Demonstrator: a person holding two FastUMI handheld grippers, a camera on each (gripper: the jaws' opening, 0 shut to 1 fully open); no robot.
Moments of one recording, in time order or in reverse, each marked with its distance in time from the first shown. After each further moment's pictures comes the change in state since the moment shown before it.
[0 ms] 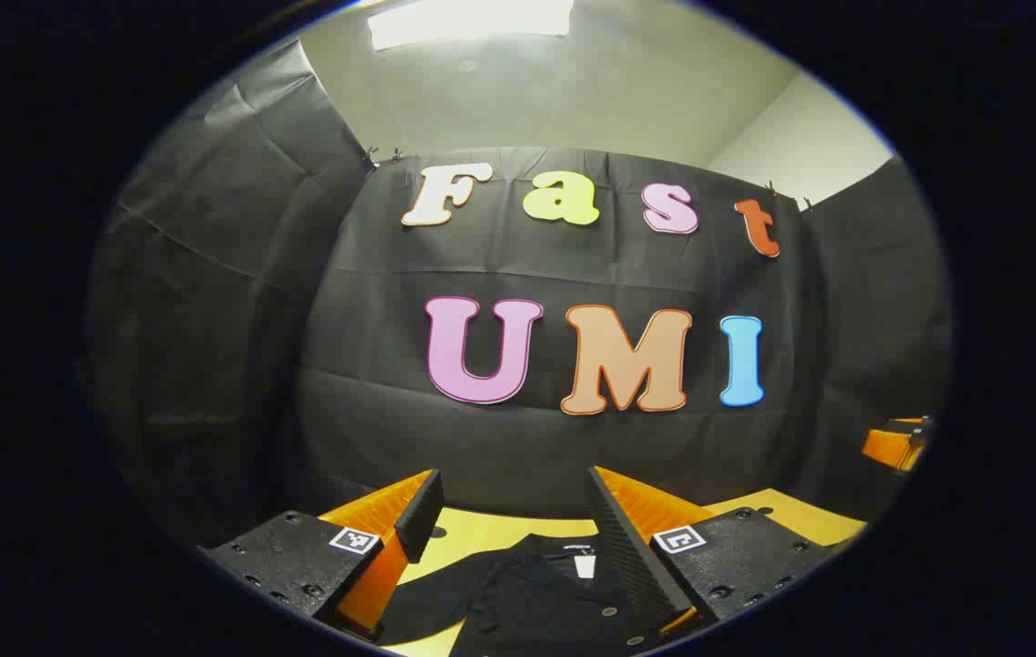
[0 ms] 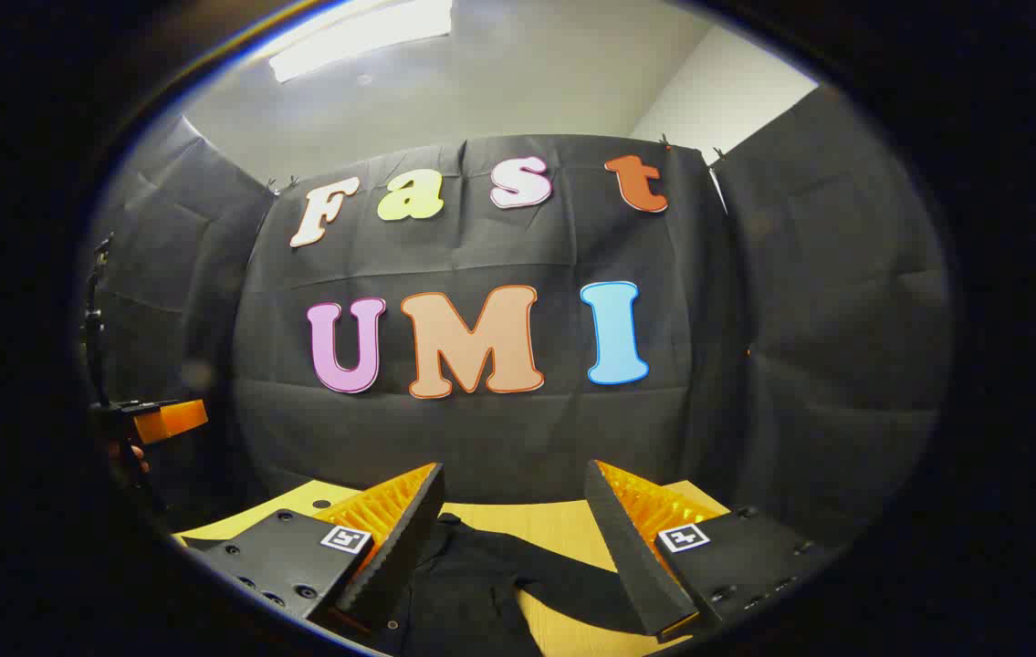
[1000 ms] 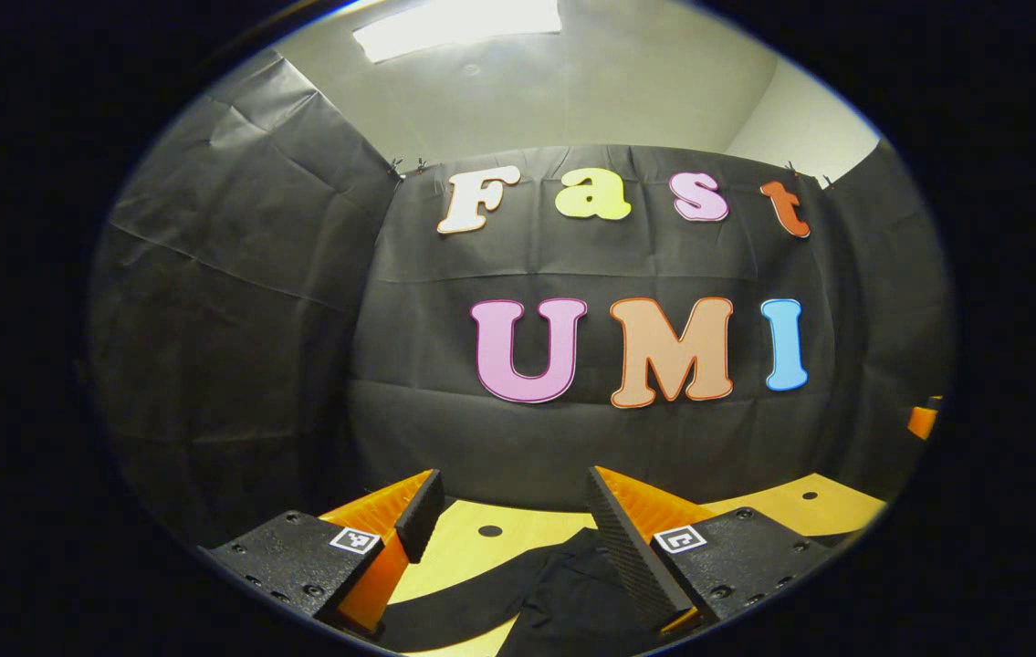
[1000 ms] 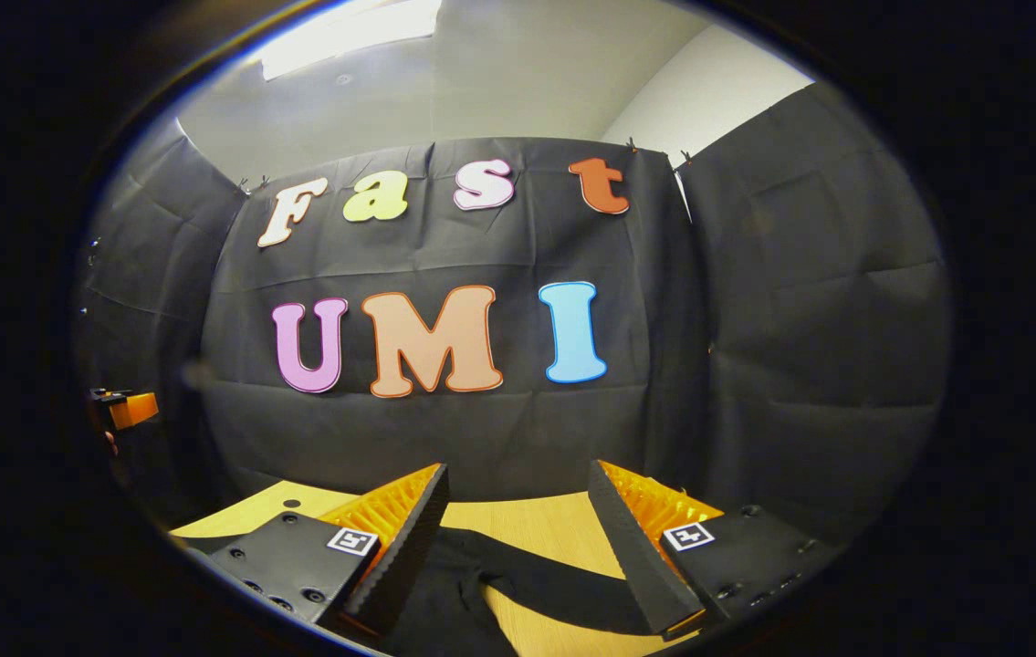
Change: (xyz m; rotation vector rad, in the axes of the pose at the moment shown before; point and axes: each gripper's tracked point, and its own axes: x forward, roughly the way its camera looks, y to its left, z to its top) left arm -0.016 0.036 0.007 0.047 0.005 0.103; right arm -0.016 -0.035 -0.002 -0.005 -0.007 -0.099
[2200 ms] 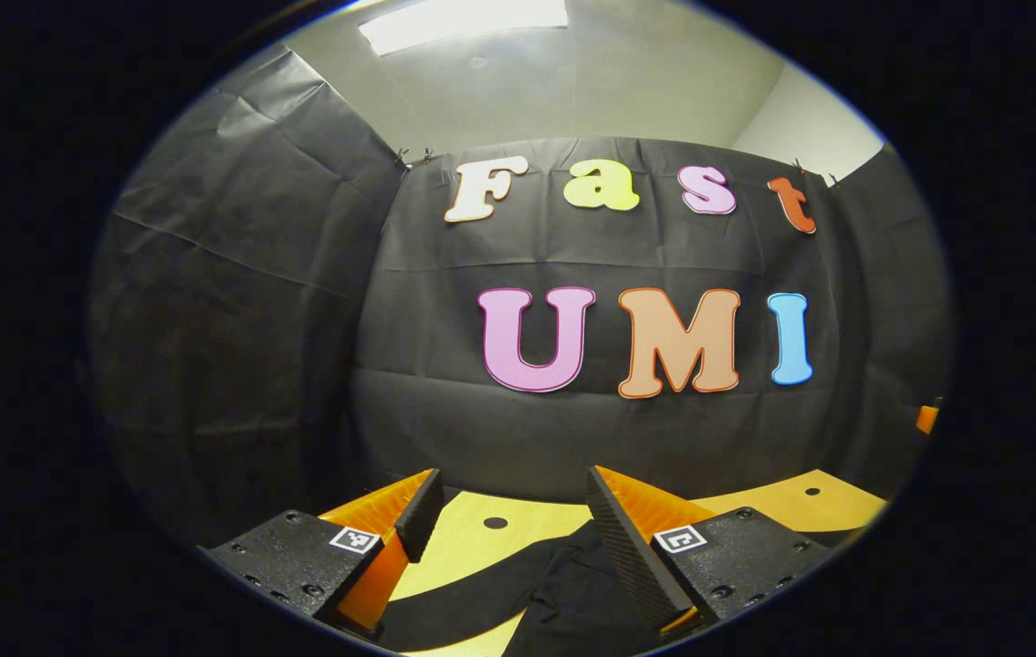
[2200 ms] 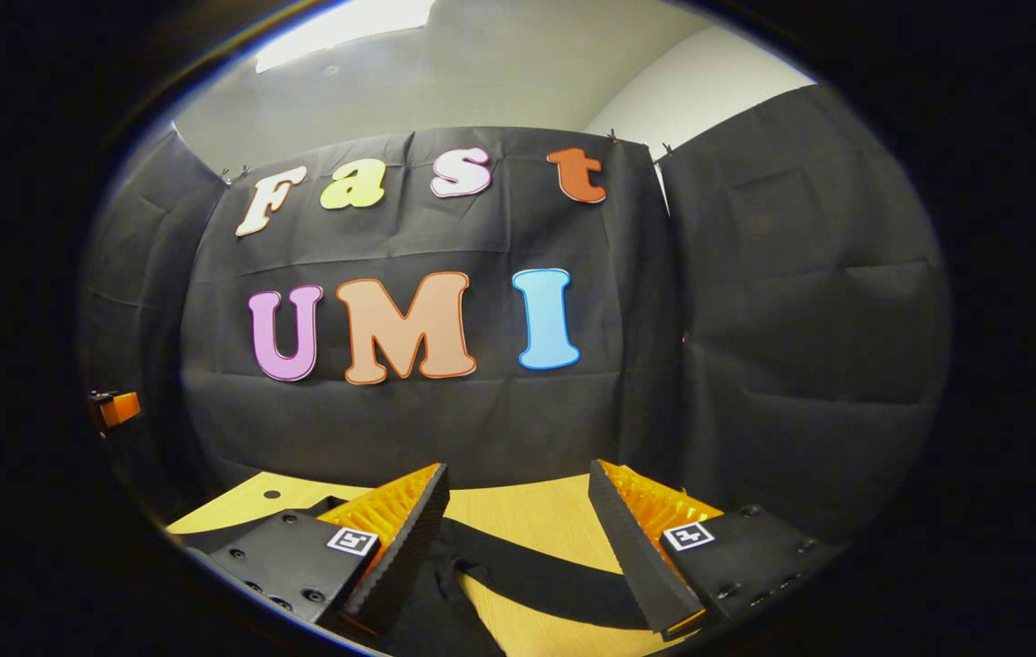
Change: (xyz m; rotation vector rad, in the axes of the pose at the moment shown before) left arm 0.004 0.015 -0.019 -0.006 0.043 0.012; right arm -0.003 -0.031 -0.015 0.018 0.044 -0.079
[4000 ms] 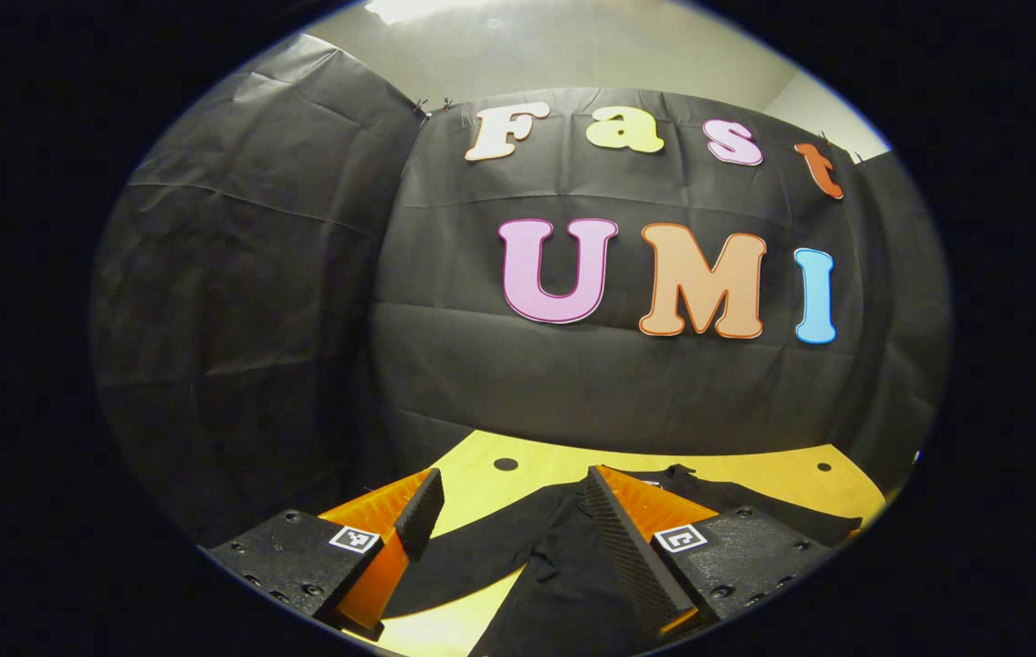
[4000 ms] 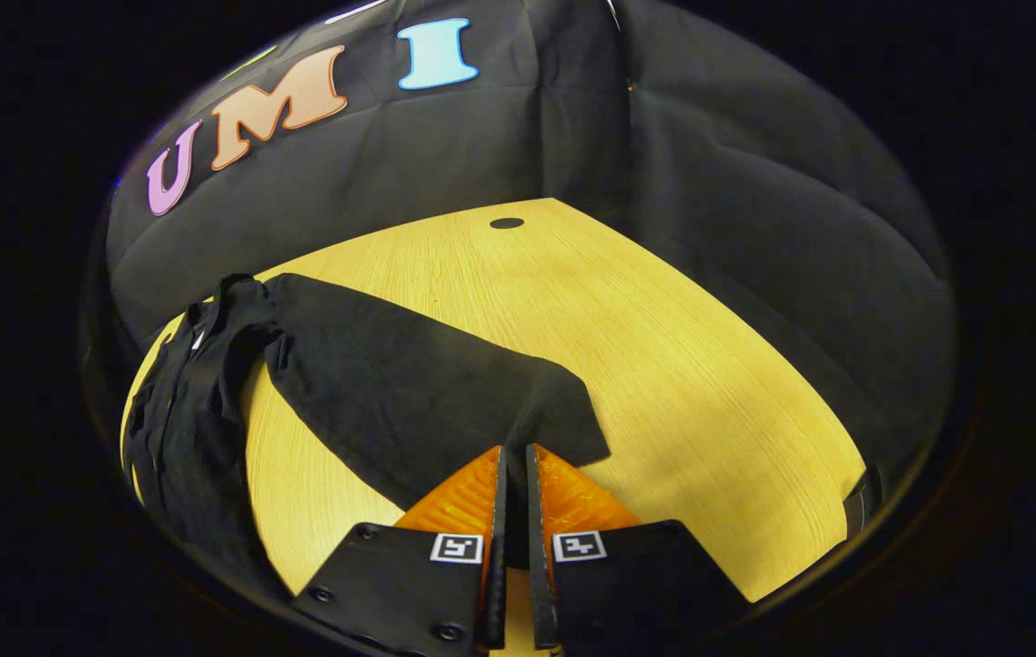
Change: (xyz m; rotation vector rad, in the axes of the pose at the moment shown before) left arm -0.016 0.006 -0.070 -0.029 0.180 0.088; right arm 0.088 -0.172 -0.336 0.051 0.746 -0.133
